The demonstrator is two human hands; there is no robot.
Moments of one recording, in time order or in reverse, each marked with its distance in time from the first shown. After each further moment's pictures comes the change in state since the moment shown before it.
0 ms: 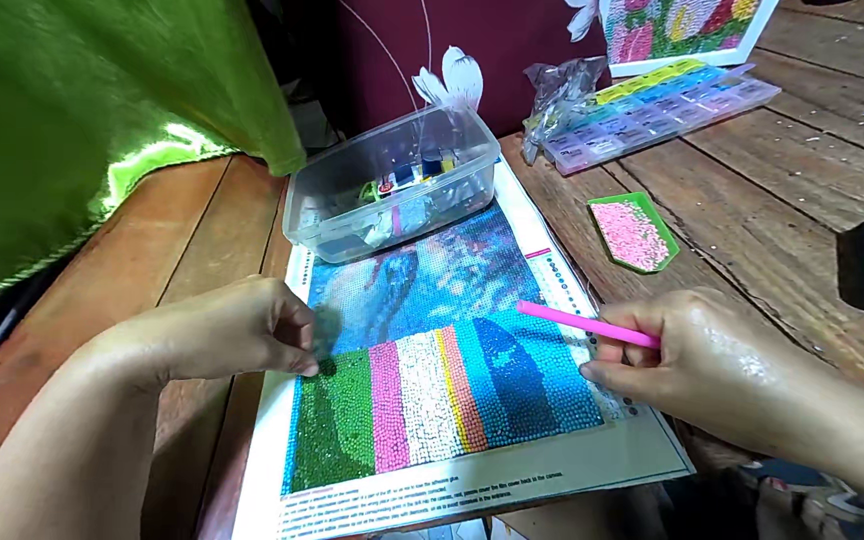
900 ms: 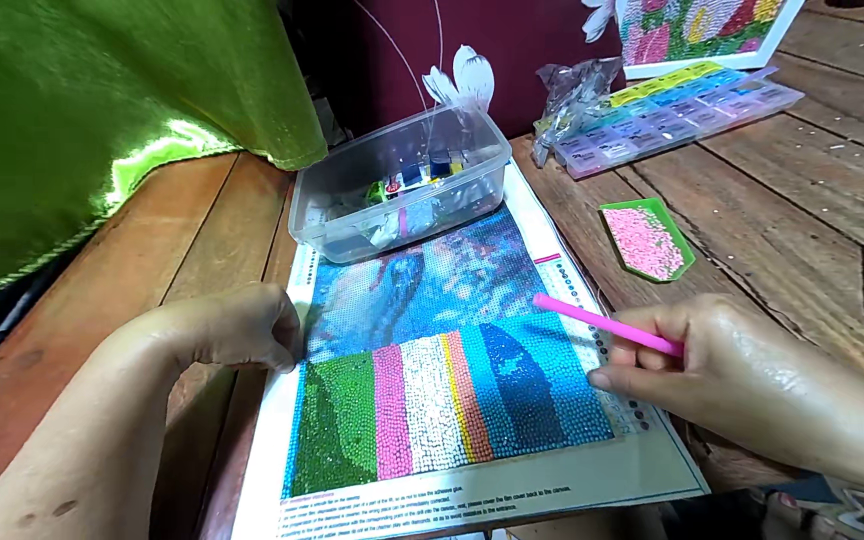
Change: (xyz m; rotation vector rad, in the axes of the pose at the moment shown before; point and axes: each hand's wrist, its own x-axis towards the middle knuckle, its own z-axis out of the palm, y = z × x) left_hand 0.021 -0.019 -0.001 0.099 -0.139 -0.314; right_hand 0.004 0.000 -0.004 0.132 -0.062 0.098
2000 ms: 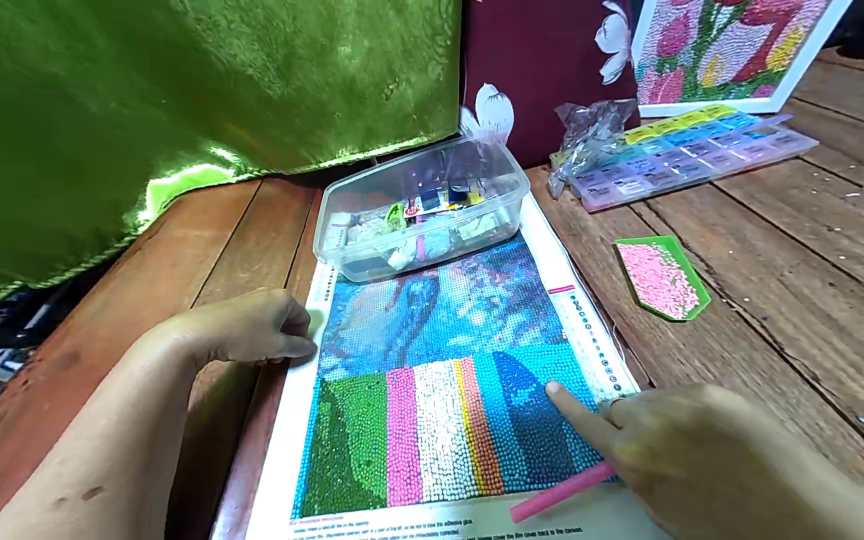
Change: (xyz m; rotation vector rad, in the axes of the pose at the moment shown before) left_hand 0.005 -0.019 -0.007 -0.062 0.064 0.040; right_hand -0.011 -0.006 0.029 -0.875 0.128 -0.705
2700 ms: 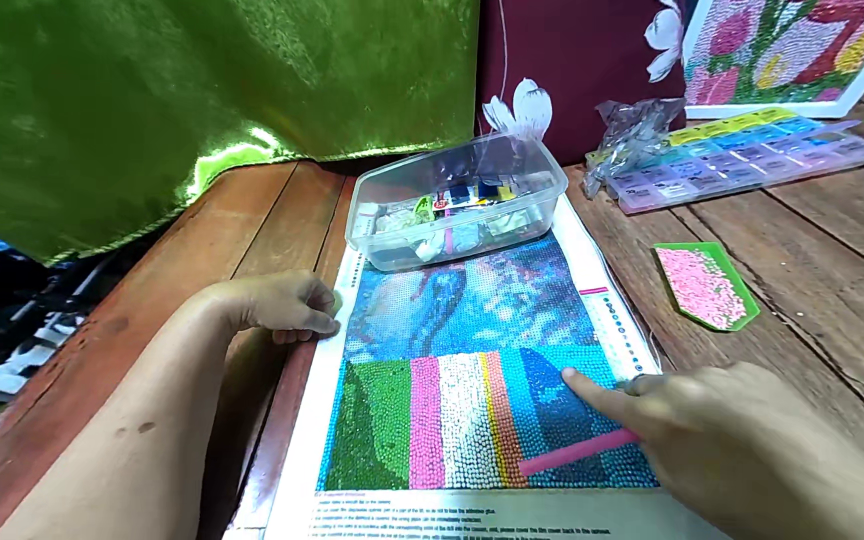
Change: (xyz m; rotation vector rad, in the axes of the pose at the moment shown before) left_hand 0.004 -0.012 -0.001 -0.248 -0.025 -0.022; right_hand 0.011 0.011 0.008 0.133 0.099 0.078
